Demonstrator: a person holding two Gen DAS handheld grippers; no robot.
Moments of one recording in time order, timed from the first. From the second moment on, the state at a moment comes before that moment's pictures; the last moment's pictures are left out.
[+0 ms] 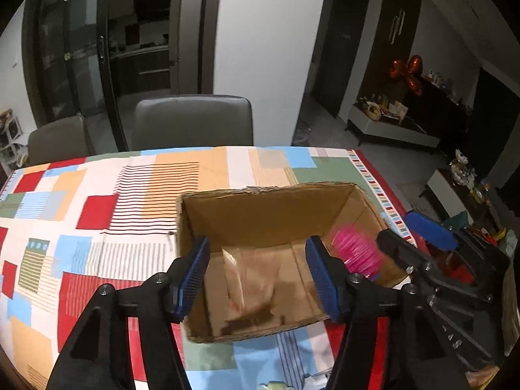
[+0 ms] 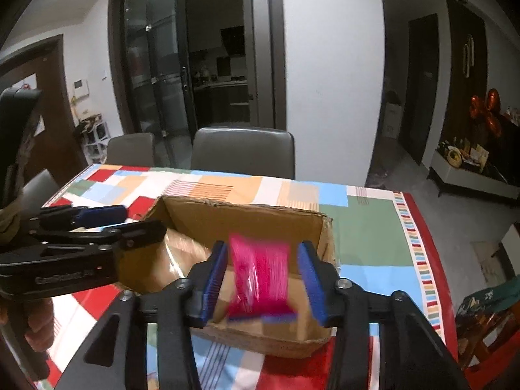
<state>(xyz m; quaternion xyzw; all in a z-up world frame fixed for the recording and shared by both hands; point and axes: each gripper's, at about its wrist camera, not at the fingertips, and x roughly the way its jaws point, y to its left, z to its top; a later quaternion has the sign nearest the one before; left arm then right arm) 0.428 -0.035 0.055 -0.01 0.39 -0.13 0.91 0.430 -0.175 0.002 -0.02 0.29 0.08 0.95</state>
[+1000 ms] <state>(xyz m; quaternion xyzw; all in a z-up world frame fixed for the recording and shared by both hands) 0.228 0.003 0.071 0.01 0.26 -0.10 0.96 0.272 -0.157 -0.005 0.00 0.23 0.13 0.96</state>
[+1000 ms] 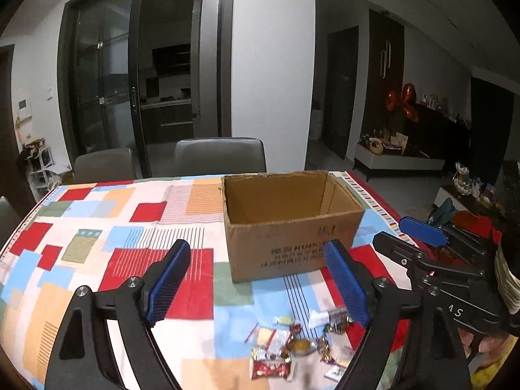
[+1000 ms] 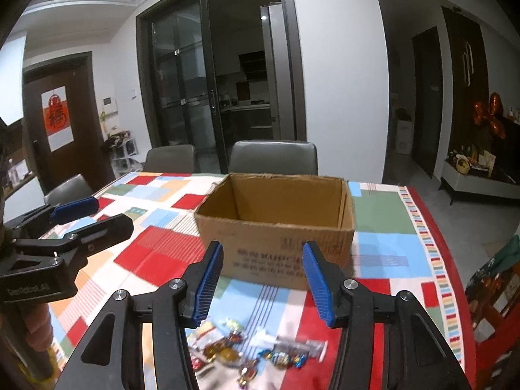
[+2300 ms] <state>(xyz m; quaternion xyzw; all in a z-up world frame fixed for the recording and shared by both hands) 0.195 0.000 -0.101 0.02 0.41 -0.15 0.90 0.262 -0.141 -0.157 0.03 0.41 0.16 0.90</state>
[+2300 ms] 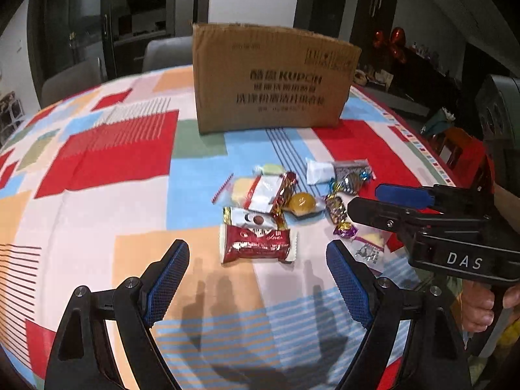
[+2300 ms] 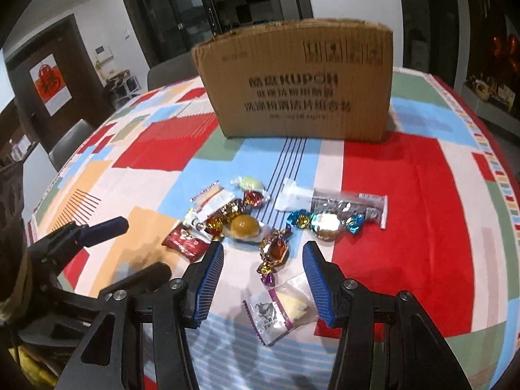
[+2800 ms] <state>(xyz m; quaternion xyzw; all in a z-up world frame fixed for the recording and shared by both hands) 0.218 -0.007 -0.133 0.02 0.44 -0.14 0.89 0.279 -0.135 -0.182 0.03 0.45 0.15 0.88</state>
